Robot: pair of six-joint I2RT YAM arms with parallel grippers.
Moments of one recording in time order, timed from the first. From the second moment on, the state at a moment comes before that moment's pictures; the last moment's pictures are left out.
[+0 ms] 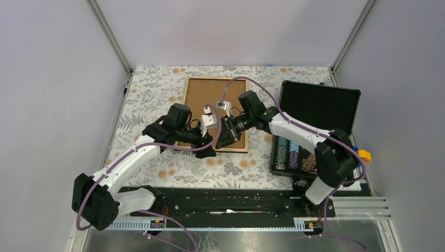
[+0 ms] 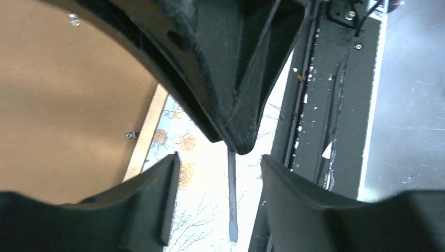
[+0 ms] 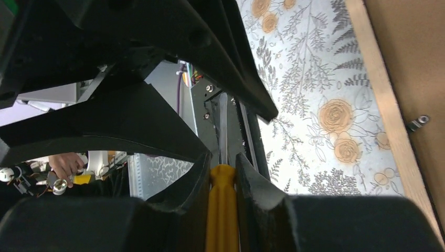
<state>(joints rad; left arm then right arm) -0.54 1.16 0.90 -0.56 0.77 0.34 0.69 1.66 1.19 -0.31 -0.99 0.27</state>
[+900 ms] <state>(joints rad) -0.61 1.47 0.89 -0.40 0.40 0.73 0.43 1.64 1.30 -0.63 -0.44 -0.06</state>
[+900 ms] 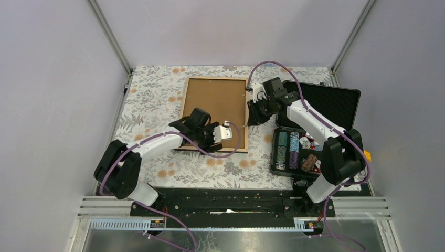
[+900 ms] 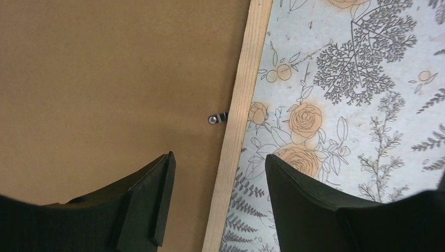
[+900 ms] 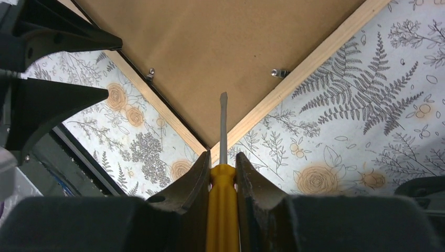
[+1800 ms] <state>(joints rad) -0.86 1.54 0.86 -0.43 0.26 0.70 0.45 1.60 1.25 -0.71 -0.38 -0.10</state>
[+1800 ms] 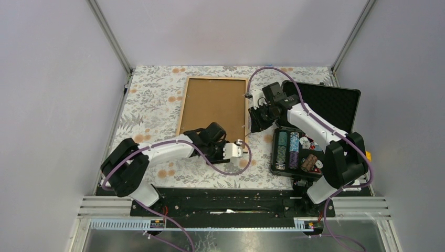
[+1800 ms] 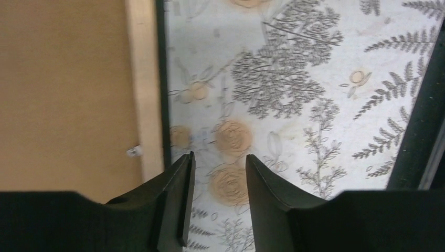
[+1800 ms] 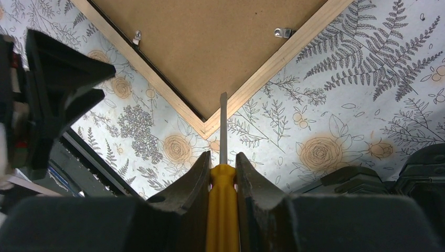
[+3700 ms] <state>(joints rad) -0.86 1.62 0.87 -0.30 0.33 0.68 0.55 1.54 1.17 -0.69 -0.18 -0.14</state>
